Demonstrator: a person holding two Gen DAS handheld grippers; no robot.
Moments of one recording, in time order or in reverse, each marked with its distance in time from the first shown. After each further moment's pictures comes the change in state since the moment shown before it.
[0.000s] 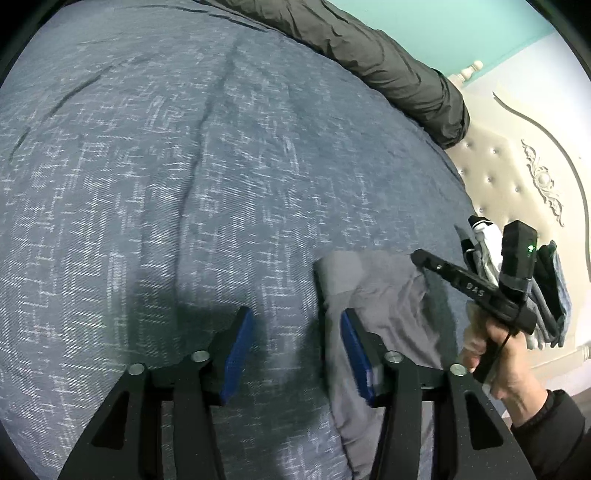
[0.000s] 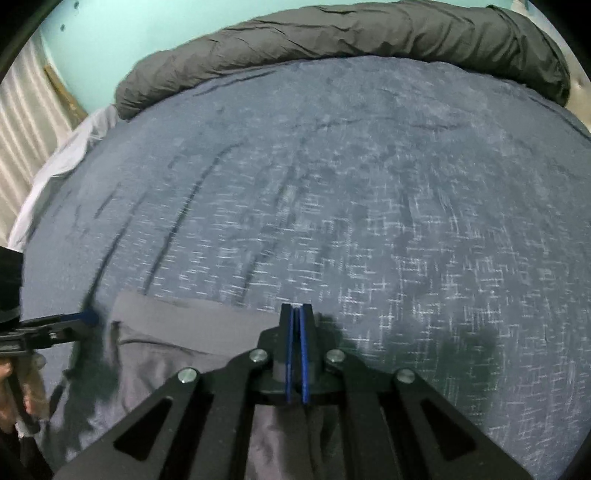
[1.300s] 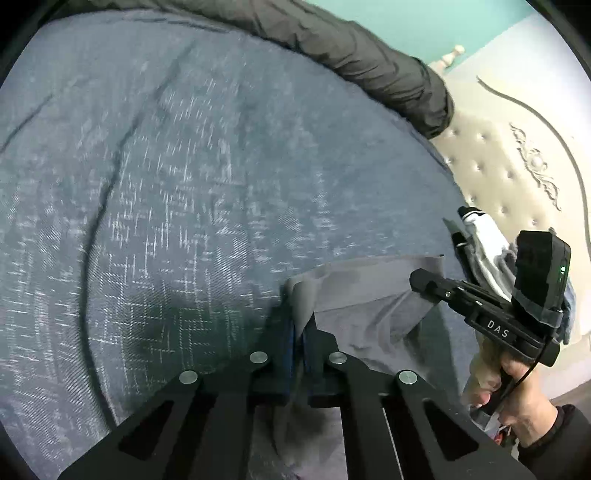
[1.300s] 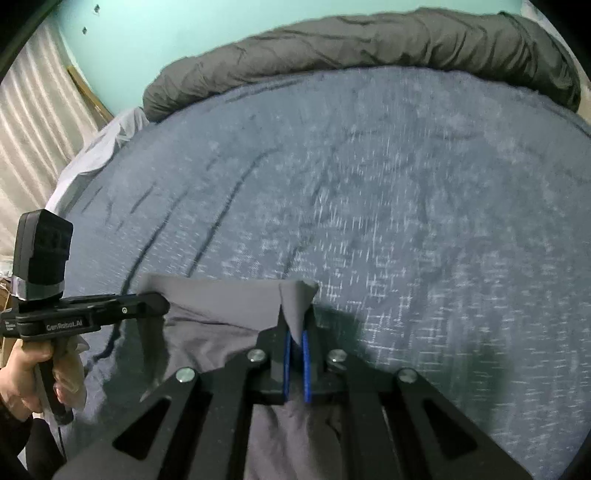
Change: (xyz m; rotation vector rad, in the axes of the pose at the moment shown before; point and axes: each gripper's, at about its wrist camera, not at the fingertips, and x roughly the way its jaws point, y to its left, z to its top) left arm 0.021 -0.053 0.015 0.084 -0.025 -0.020; right arm -0.039 0.007 -0.013 -0.058 -0.042 0.104
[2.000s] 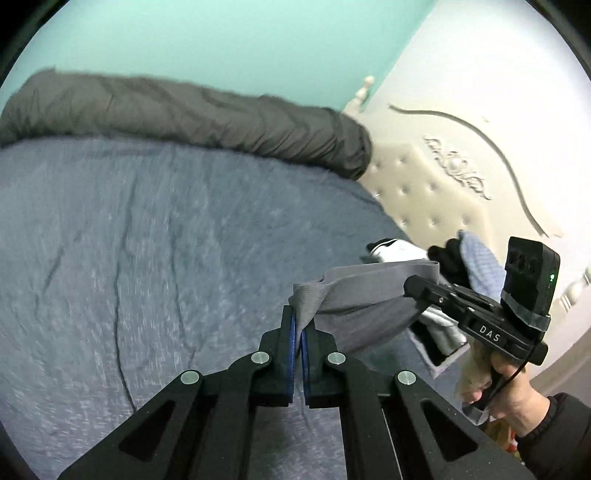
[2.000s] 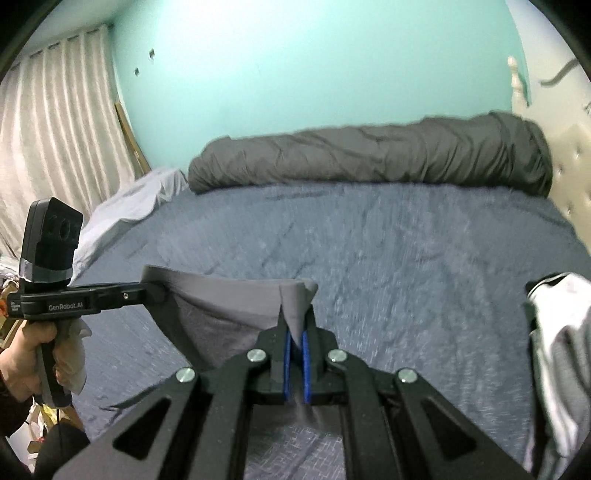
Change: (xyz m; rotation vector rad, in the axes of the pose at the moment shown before) left arm -0.169 -0.156 0.007 0.248 -0.224 -0.026; right arm -0.200 0.064 0.012 -0.097 -0.316 0.010
